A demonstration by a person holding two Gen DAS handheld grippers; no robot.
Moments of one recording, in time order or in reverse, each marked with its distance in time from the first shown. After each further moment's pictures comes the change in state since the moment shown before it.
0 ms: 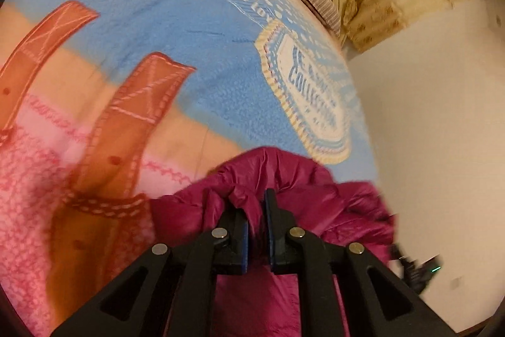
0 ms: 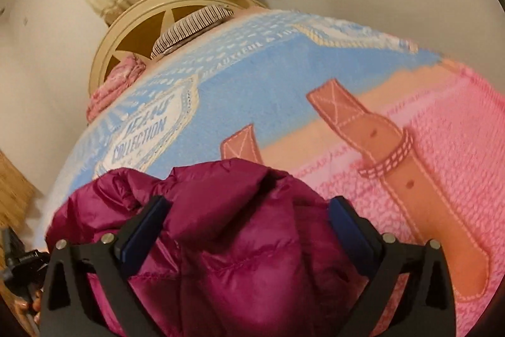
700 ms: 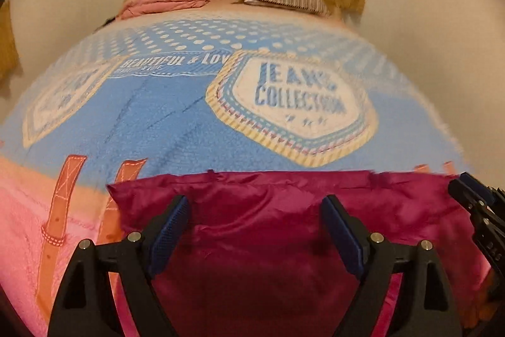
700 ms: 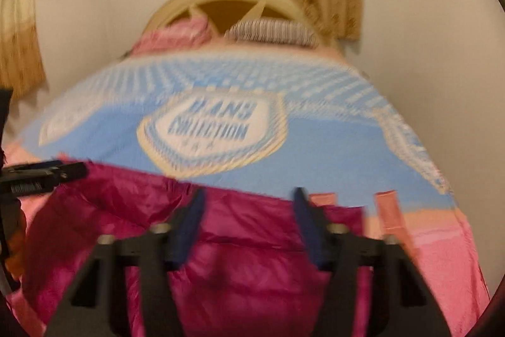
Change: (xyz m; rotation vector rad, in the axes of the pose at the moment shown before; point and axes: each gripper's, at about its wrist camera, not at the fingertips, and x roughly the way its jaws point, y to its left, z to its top) left arm 0.037 -0.143 -0.035 0.555 -0.163 0.494; right arm -0.013 0.160 -0.007 -0.598 -0.001 -0.055
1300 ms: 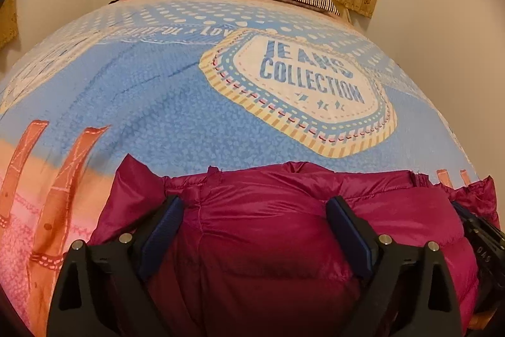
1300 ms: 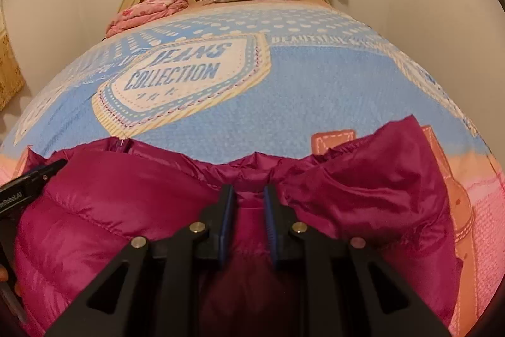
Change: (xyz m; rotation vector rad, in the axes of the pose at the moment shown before) left arm 0.067 0.005 -0.018 -0.088 0.003 -0.062; right arm 0.078 -0.041 -0.043 0.144 0.121 0.007
